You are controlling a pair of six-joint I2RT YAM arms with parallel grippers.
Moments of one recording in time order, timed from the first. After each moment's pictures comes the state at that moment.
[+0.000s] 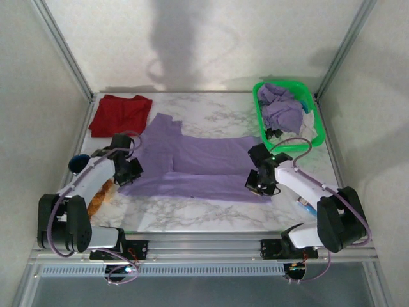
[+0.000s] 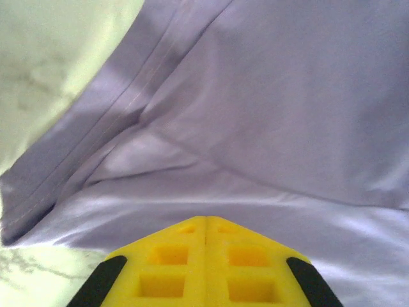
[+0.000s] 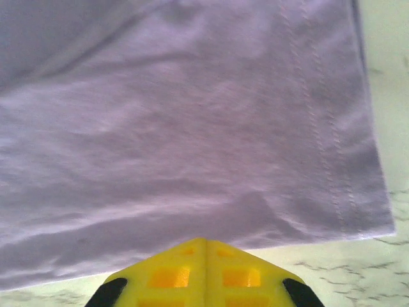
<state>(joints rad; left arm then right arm) -0.06 1.35 0.86 -0.77 0.06 -0.64 0.48 1.38 0.84 -0.88 -0.08 0.84</state>
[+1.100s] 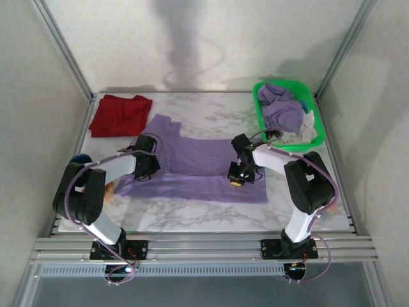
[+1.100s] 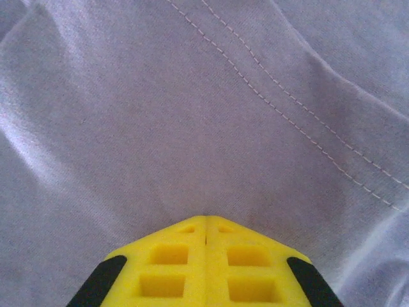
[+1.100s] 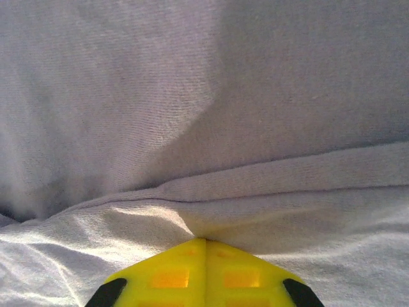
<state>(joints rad) -0.24 1.60 0.81 -0.41 -0.07 -0.72 0.54 1.76 1.03 -0.72 -0.25 0.71</state>
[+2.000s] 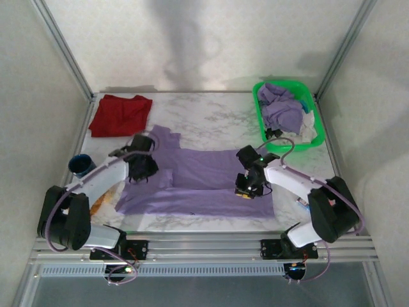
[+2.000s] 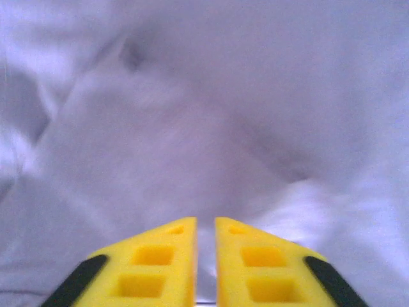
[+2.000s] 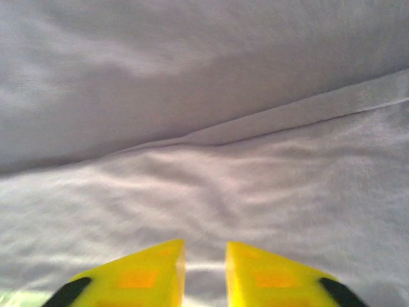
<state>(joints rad) -0.27 1.40 0.94 -0.68 -0.05 -0.76 0.59 1.44 0.89 -0.85 -0.20 0.78</state>
